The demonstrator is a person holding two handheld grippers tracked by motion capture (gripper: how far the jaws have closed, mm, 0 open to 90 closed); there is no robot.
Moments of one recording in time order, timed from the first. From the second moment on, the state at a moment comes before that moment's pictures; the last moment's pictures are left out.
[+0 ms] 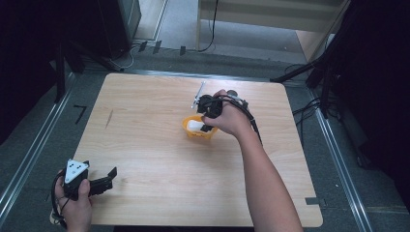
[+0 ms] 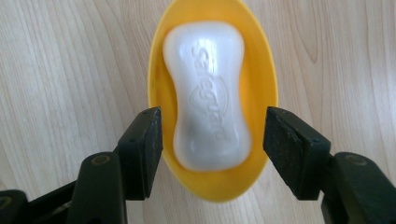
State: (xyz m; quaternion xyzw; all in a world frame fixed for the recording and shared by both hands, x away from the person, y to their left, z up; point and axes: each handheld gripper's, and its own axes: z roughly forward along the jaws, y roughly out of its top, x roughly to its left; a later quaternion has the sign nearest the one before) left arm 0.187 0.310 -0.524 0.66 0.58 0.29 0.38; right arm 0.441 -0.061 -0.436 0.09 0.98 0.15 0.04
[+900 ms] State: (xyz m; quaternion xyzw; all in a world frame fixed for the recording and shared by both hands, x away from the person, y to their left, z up) left arm 0.187 0.309 -0.524 0.66 0.58 0.29 0.38; right arm 0.409 -0.134 -0.436 0.20 0.95 0.24 0.04
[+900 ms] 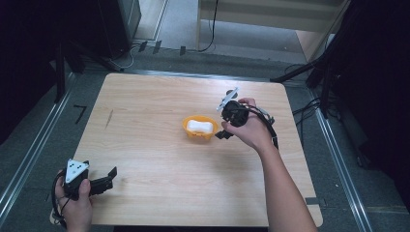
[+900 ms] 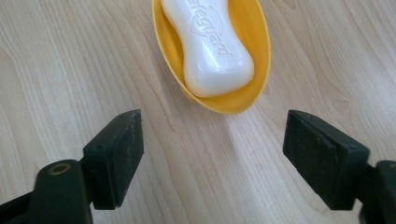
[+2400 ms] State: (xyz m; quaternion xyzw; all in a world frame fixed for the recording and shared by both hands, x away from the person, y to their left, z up) left arm 0.187 0.308 -0.524 0.66 0.58 0.29 0.37; right arm 0.309 -0.253 -0.505 0.36 0.85 0.37 0.07
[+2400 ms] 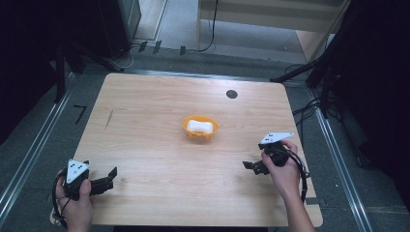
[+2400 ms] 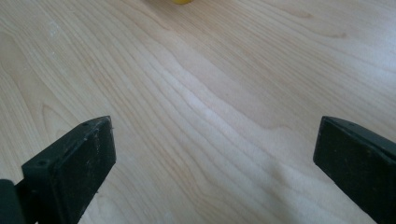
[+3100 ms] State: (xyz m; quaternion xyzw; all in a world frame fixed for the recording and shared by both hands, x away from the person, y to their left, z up) left arm 0.187 0.307 -0.524 0.66 0.58 0.29 0.37; right arm 0.258 -0.313 -0.528 0.41 0.80 0.42 0.11
